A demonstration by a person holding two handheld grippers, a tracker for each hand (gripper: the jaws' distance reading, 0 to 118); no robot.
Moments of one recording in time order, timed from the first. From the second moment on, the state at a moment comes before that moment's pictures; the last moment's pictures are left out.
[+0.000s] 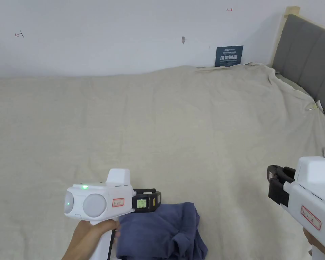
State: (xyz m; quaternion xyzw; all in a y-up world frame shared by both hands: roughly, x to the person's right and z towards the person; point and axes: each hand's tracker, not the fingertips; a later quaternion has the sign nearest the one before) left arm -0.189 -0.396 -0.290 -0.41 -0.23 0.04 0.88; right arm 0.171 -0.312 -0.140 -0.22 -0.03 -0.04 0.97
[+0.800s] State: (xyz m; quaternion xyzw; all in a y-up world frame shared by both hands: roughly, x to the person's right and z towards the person) left arm -0.082 -0.482 -0.242 -0.40 -0.30 -0.01 0.86; right arm 0.192 -0.323 -0.131 -0.24 -0.06 -0.04 0.97
